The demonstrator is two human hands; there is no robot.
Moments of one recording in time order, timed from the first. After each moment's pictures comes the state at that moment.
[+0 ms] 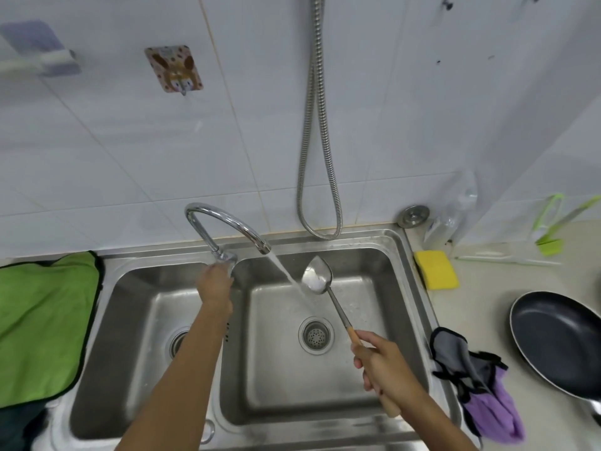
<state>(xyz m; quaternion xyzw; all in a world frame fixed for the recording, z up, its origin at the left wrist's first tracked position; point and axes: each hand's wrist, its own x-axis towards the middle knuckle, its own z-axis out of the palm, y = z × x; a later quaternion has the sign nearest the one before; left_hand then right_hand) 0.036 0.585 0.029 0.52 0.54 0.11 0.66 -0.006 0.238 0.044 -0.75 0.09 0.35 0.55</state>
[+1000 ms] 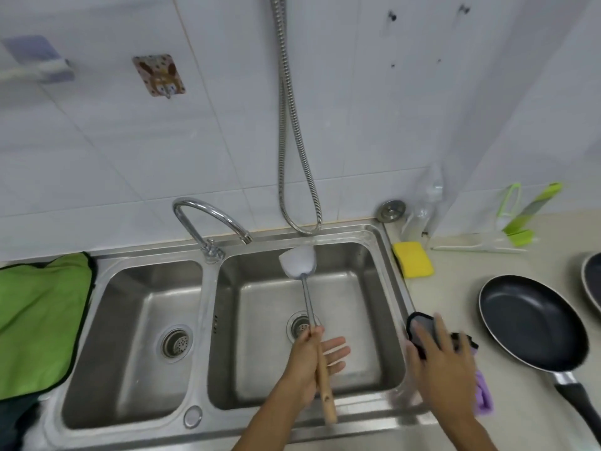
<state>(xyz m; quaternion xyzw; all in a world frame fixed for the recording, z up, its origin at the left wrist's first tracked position) -0.062 0.355 0.019 0.41 0.41 -0.16 0.80 -0.021 0.108 -0.013 -0.99 -0.03 -0.01 0.14</state>
